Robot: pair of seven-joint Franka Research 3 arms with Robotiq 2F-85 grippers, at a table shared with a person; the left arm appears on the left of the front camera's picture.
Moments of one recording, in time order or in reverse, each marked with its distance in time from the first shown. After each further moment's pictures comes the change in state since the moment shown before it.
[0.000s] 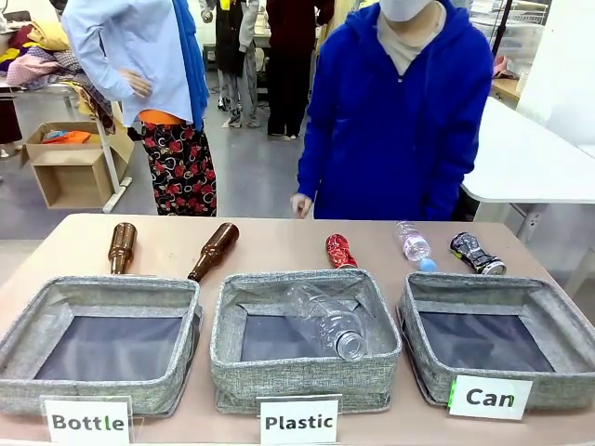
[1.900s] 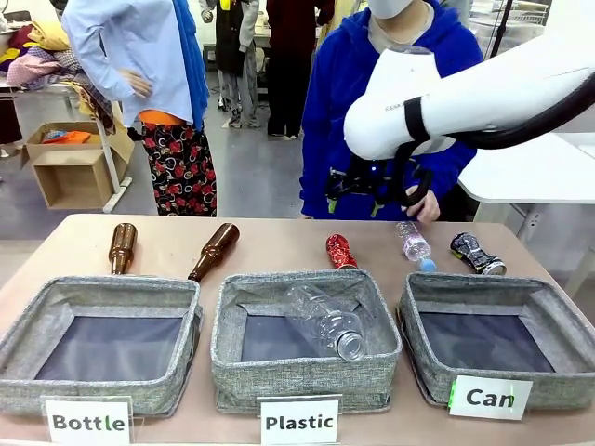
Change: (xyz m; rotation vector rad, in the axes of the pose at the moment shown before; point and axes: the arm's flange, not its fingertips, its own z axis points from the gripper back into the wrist) left arm 0.001 0.000 0.000 0.001 0.002 -0.002; right arm 0.204 0.106 -0.556 -1.046 0.393 0.007
